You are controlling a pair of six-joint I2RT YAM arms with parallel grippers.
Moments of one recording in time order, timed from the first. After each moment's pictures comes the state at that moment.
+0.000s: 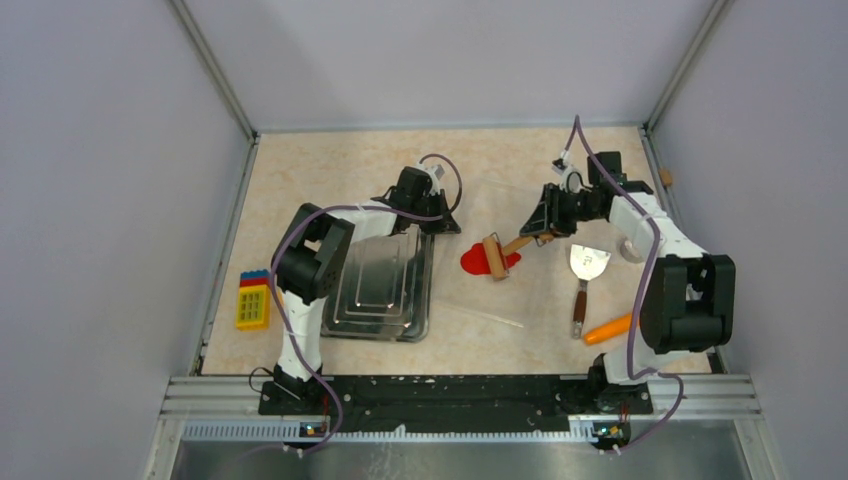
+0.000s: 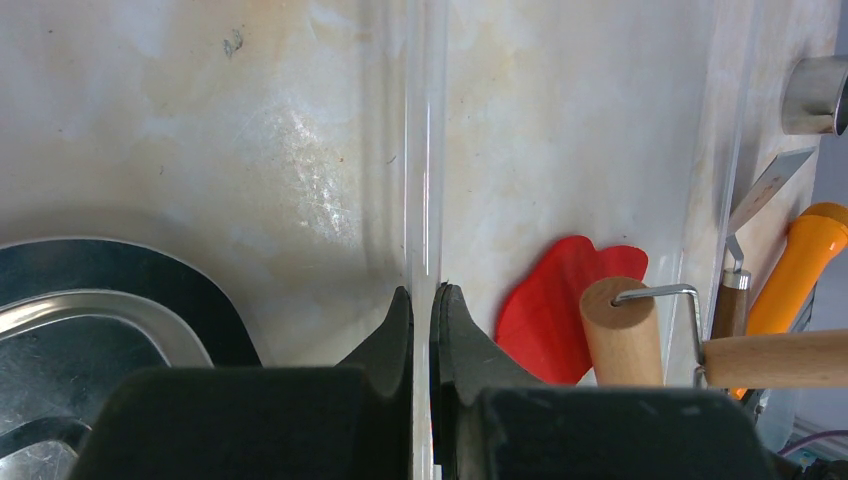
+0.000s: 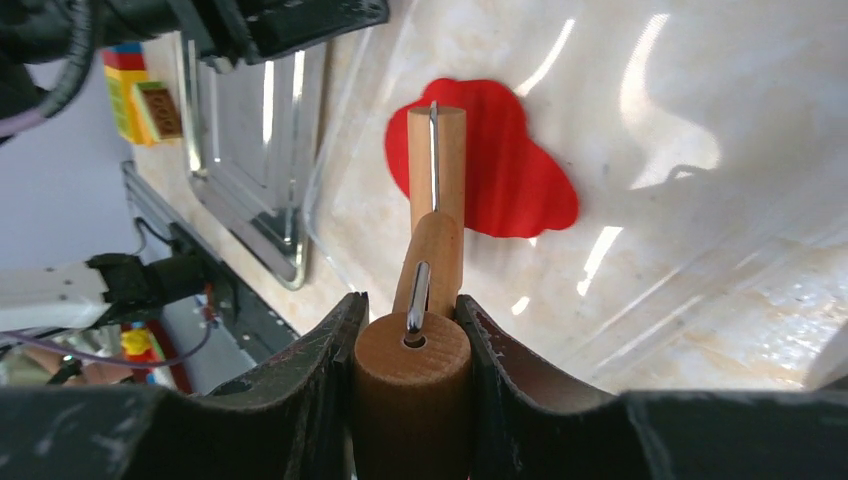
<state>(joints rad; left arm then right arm) -0.51 2.09 1.32 0.03 0.40 -0.59 0.04 1.56 1.16 -0.65 -0.75 0.18</state>
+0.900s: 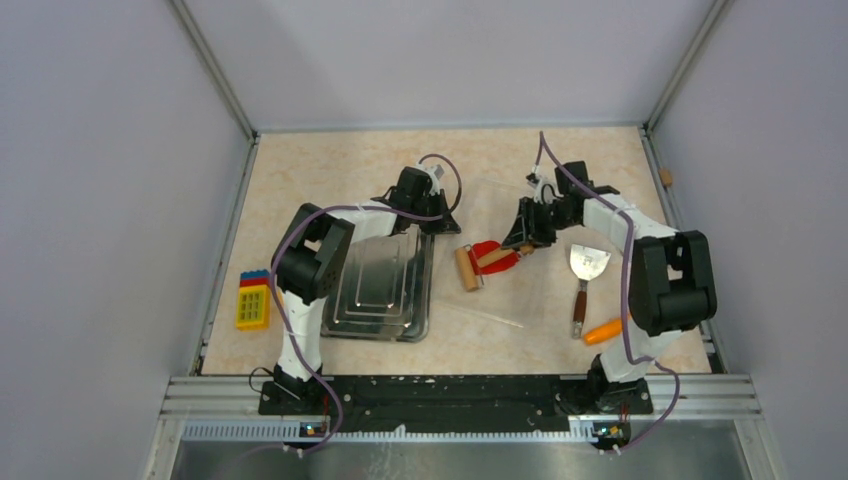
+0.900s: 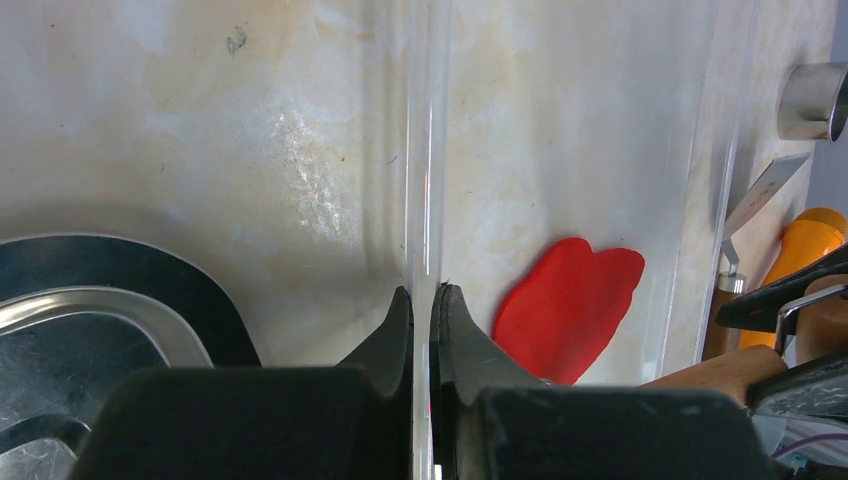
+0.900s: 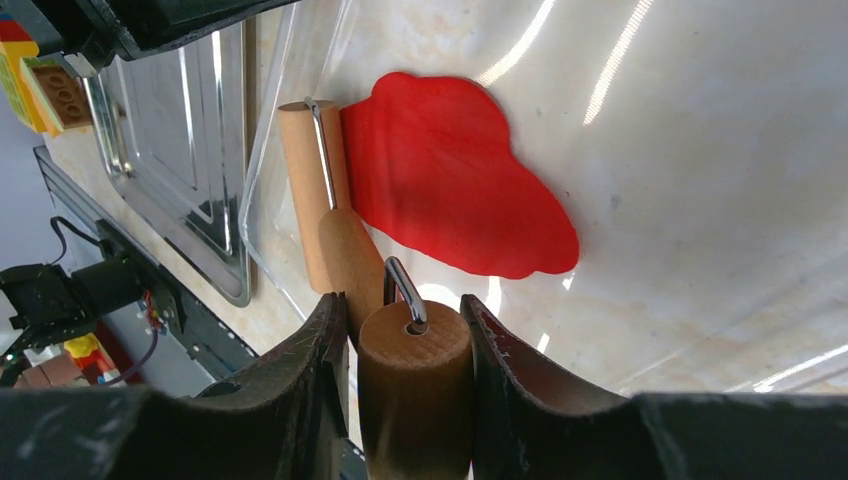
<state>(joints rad) -0.51 2.09 1.32 0.04 0.39 -0.60 0.17 1.68 1.11 -0.57 -0.59 0.17</state>
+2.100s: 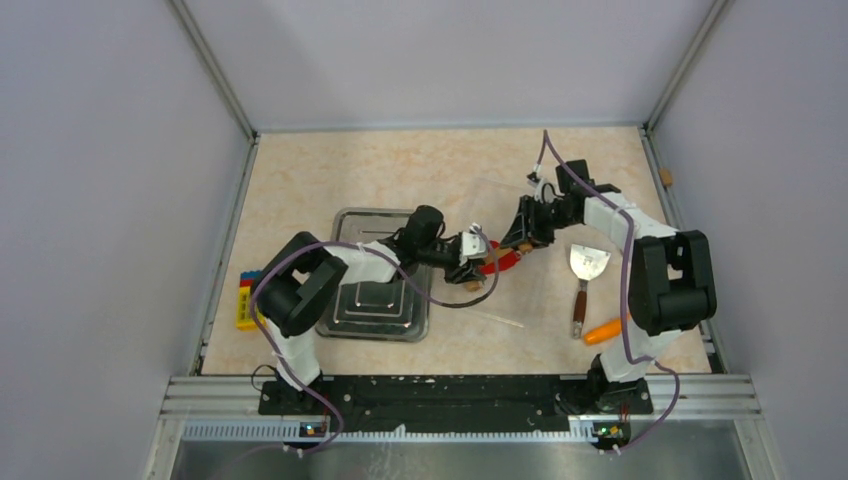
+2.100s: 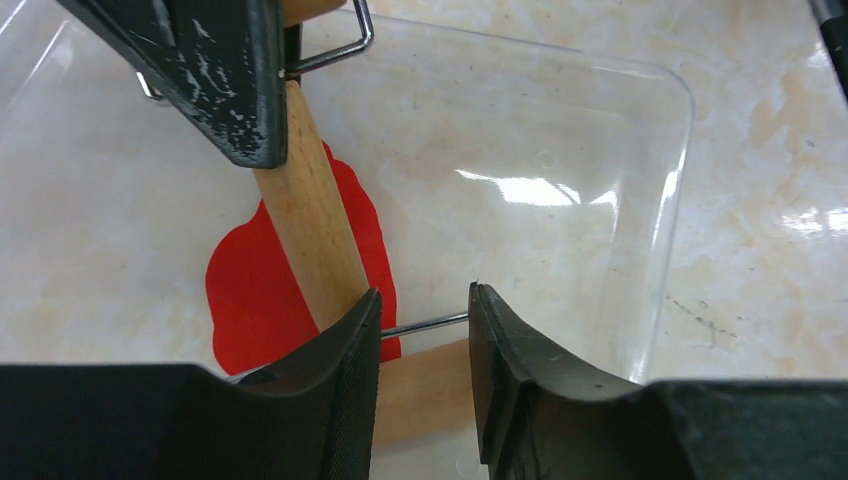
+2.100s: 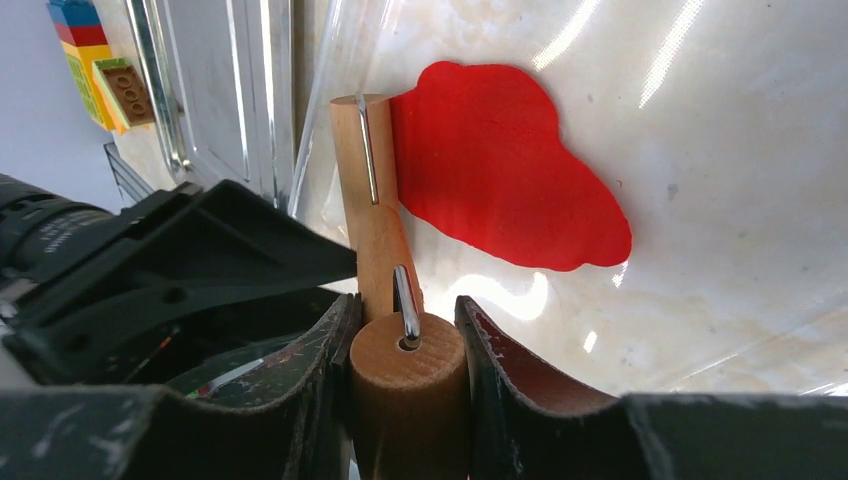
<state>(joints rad) -0.72 1.81 0.93 0.38 0.79 0.45 0.16 1.69 1.13 -0.59 -0.68 0.25</state>
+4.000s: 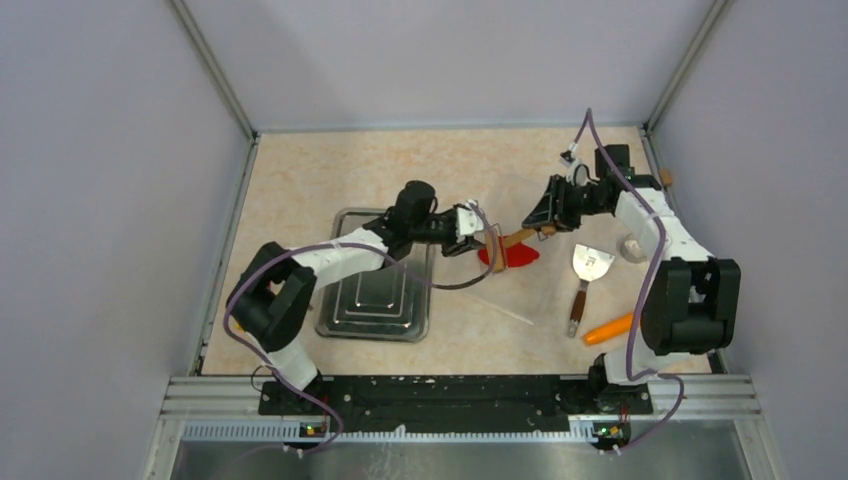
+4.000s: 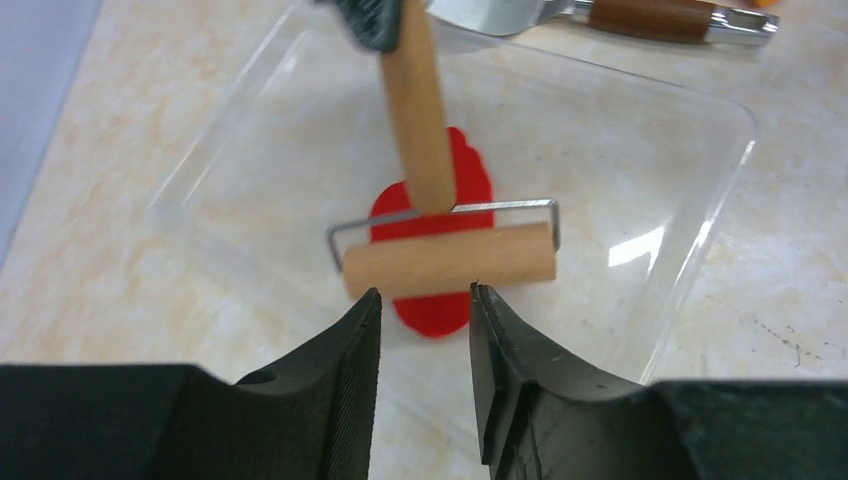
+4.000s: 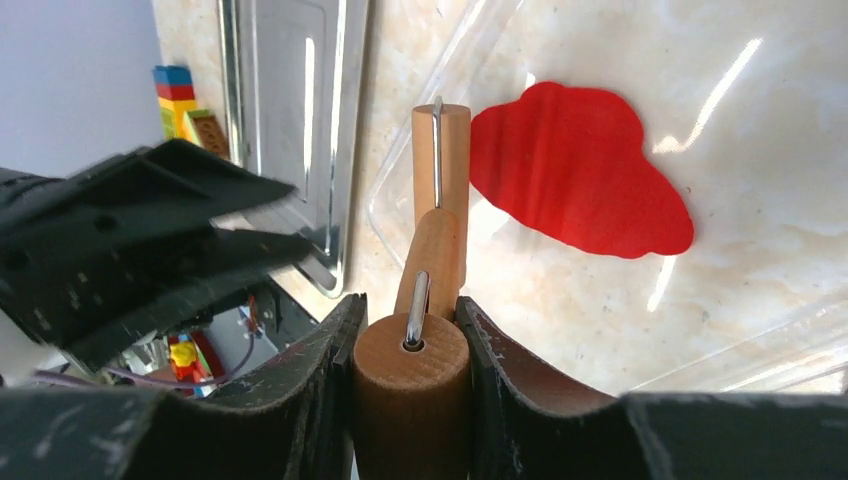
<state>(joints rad) -0.71 1.74 1.07 0.22 0.70 0.58 0.03 1.57 1.19 -0.69 -0.75 0.23</state>
